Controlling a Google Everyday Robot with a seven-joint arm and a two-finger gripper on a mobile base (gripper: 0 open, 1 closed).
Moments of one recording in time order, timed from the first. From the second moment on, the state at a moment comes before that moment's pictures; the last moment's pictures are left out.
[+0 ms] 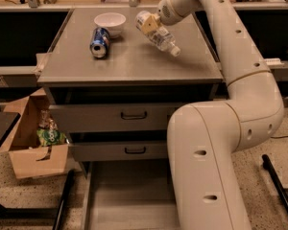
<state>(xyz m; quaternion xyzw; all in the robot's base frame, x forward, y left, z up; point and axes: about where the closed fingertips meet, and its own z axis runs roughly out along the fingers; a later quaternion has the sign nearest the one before) 0.841 -0.049 0.910 -0.35 0.84 0.20 0.37</state>
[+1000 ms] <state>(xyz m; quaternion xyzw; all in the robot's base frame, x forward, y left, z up) 0.824 -0.026 0.949 -0.40 0.77 0.26 0.42</state>
